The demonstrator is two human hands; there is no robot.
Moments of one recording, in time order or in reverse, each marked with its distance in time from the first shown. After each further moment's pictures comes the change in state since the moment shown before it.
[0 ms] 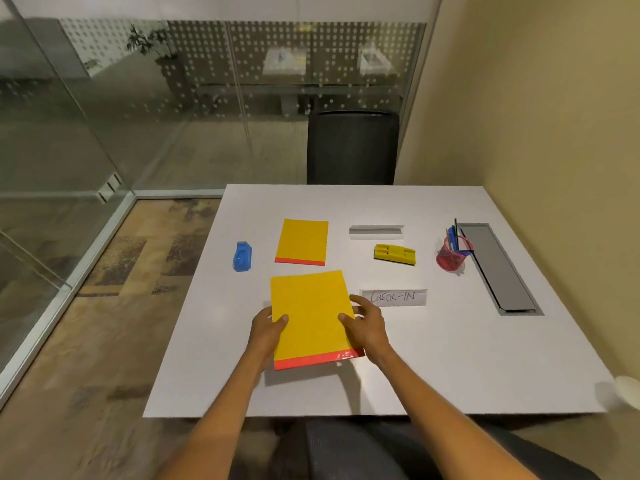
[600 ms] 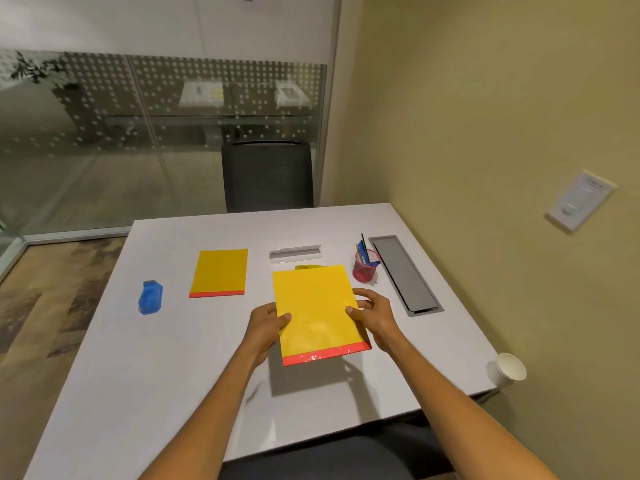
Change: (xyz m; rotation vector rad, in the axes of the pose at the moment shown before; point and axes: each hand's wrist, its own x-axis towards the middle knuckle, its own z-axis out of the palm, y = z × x) left_hand -0.020 0.062 0.173 0.050 -0.276 0.094; right_hand 0.005 -0.015 -0.207 0.142 0.150 0.014
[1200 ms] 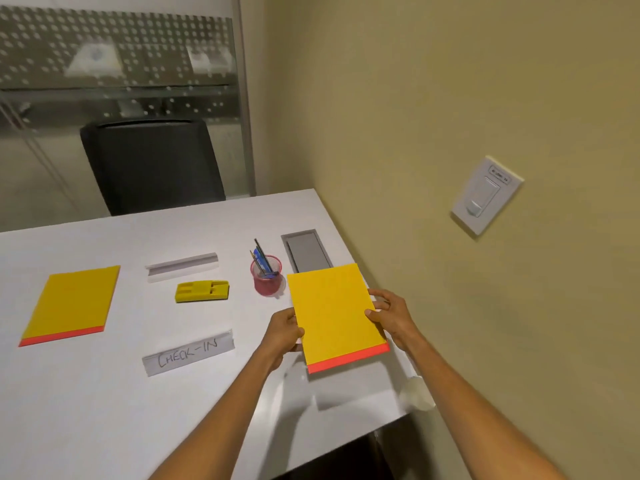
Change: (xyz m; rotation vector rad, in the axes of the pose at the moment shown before) left_hand 0.115 0.011 0.339 0.173 -0.255 -0.092; right_hand 0.145 0.055 -0.319 -0.065 0.138 0.133
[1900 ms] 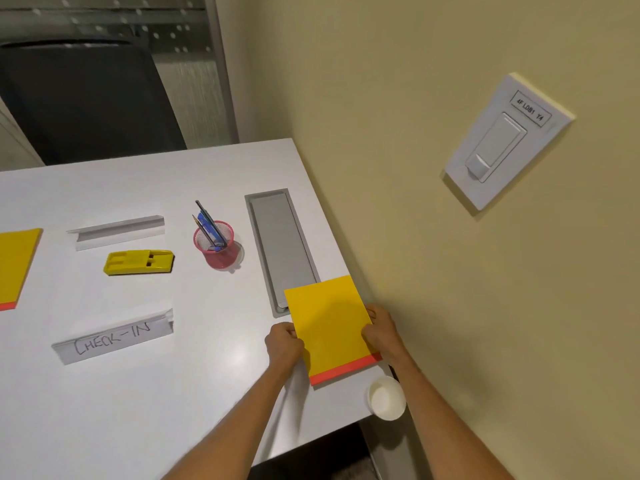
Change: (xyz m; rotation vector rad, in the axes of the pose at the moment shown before) left_hand 0.092 -0.084 0.137 0.280 0.310 -0.140; right_hand 0.086 0.136 -0.053 -0.201 -0.049 0.144
